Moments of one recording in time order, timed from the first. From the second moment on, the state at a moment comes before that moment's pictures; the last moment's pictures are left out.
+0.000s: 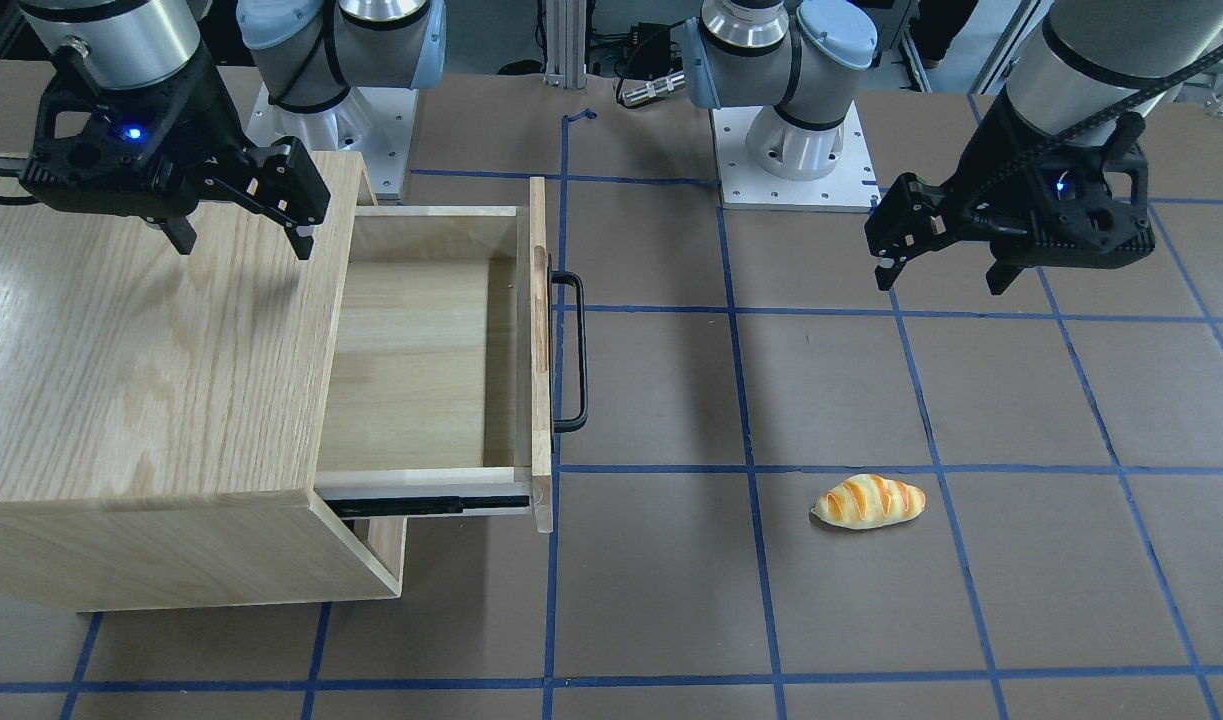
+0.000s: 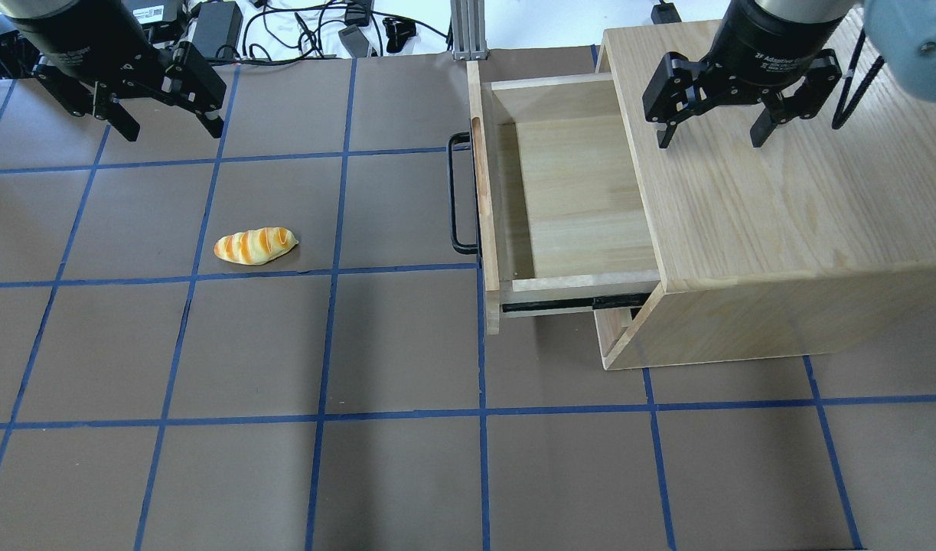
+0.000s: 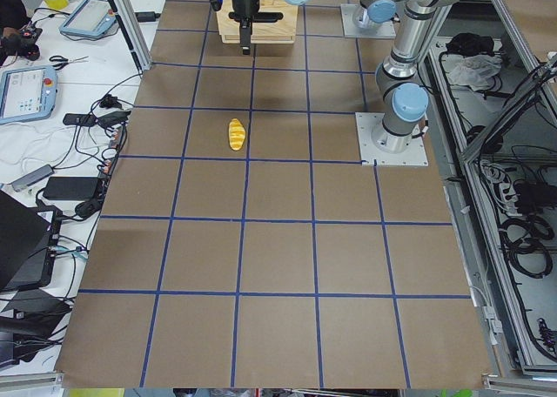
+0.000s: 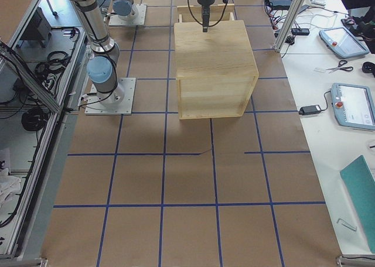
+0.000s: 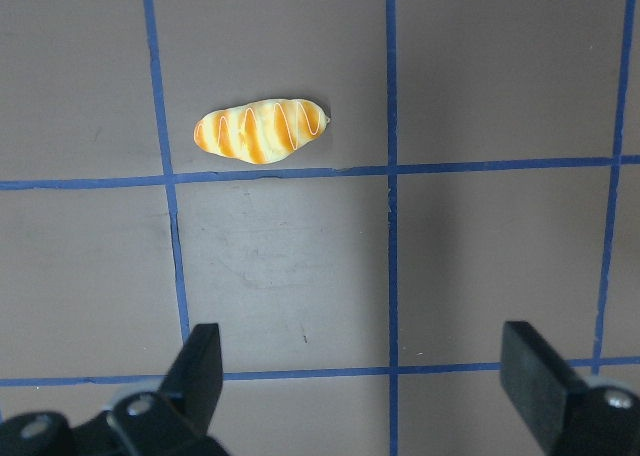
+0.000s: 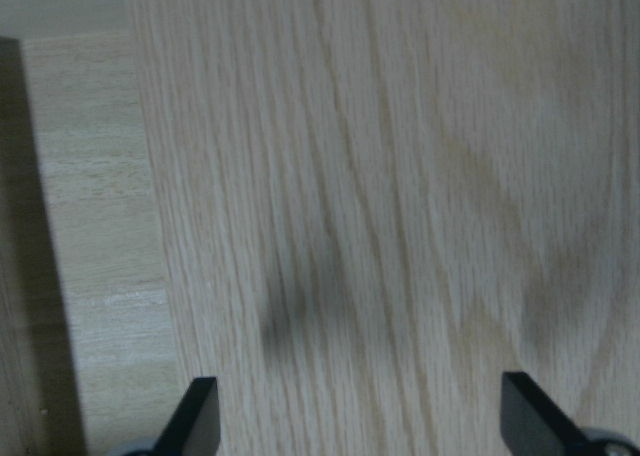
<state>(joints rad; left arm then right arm) -1.45 -1.64 -1.42 -1.63 1.58 0.13 1.57 -1.56 1.49 -1.55 -1.57 0.04</state>
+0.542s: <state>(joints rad) -1.48 -1.65 -1.43 -1.62 1.58 0.09 1.57 -1.56 1.49 -1.55 -1.57 0.04</state>
